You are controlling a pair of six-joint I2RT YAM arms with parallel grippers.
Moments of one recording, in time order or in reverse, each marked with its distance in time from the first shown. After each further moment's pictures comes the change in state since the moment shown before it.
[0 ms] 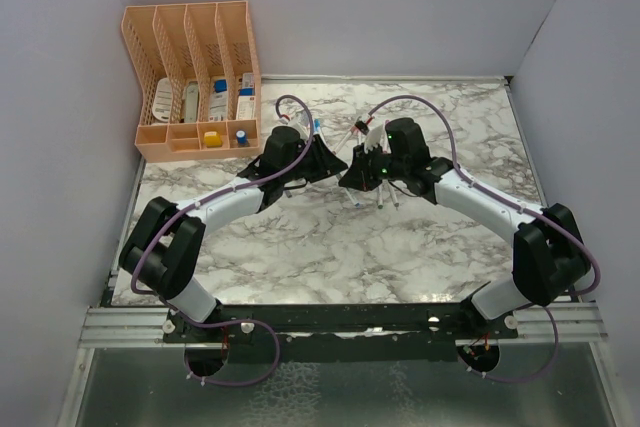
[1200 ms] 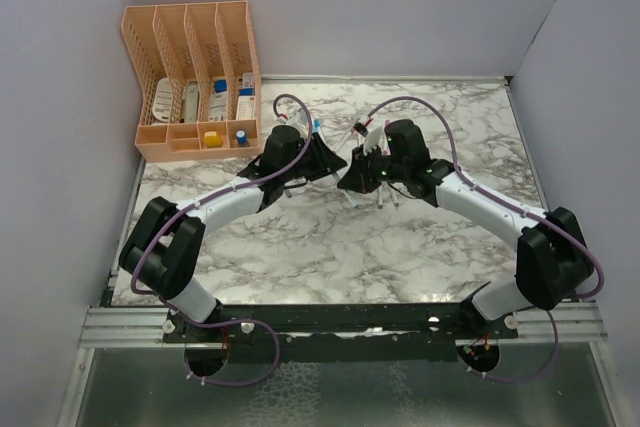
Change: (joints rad) left arm 0.000 0.000 0.006 0.000 -0.032 -0.018; right arm 0.016 -0.024 -0.010 -0.002 0.000 -0.001
